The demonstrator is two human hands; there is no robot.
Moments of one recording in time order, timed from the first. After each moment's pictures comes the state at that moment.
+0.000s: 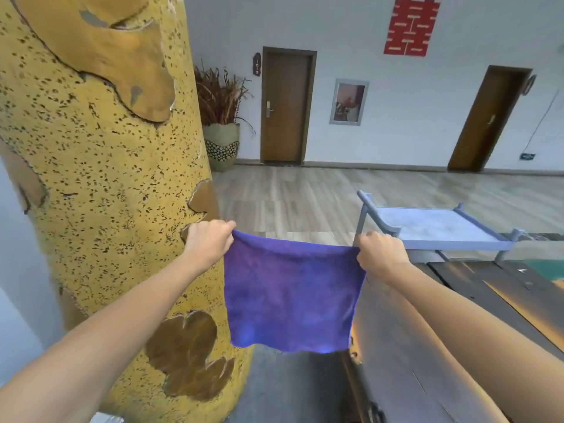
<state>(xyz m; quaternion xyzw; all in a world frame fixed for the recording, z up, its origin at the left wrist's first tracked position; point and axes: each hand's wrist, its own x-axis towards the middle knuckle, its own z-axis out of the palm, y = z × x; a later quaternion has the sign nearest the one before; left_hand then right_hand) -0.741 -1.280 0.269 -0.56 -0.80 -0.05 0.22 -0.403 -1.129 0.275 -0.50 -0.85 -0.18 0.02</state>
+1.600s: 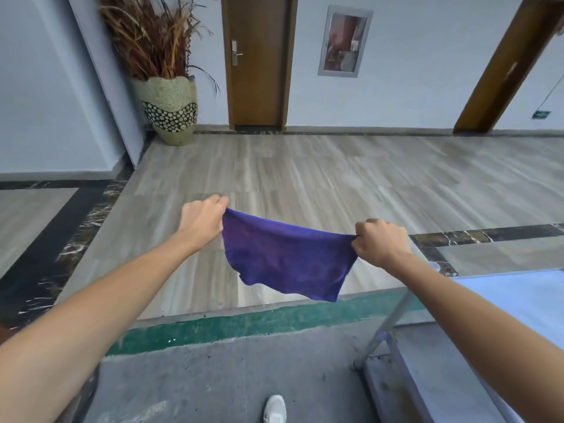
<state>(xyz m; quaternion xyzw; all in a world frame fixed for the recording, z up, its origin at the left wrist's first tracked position) -1.072 -0.407 0.202 -0.60 -0.78 -0.04 0.16 -0.703 -0.298 0.205 -0.52 -0.85 -0.12 0.03</state>
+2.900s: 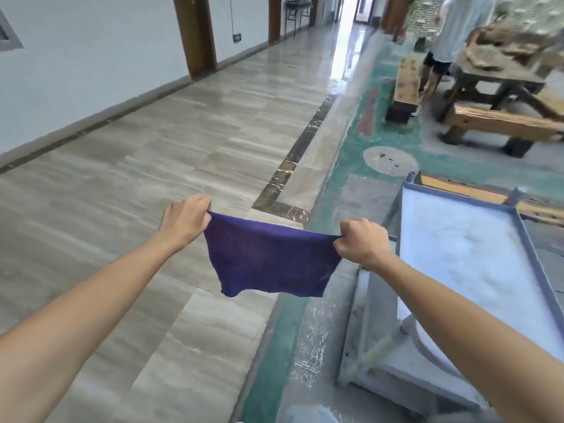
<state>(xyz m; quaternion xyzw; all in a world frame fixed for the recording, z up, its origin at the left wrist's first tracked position) -0.875 0.321 0.173 -0.91 -0.41 -0.10 0.02 -0.586 0.076 0.143 -0.88 -0.47 -0.03 0.05</state>
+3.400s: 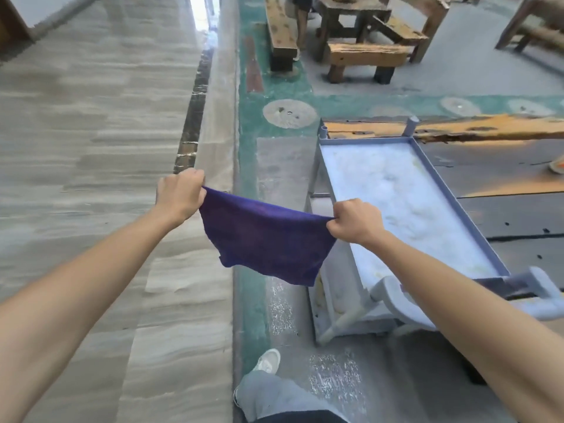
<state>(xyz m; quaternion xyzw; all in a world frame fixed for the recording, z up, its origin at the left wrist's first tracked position) -0.633 0.386 0.132 -0.97 -0.20 -0.10 0.00 -0.501 0.034 0.107 -0.97 -0.26 0.01 0.04</state>
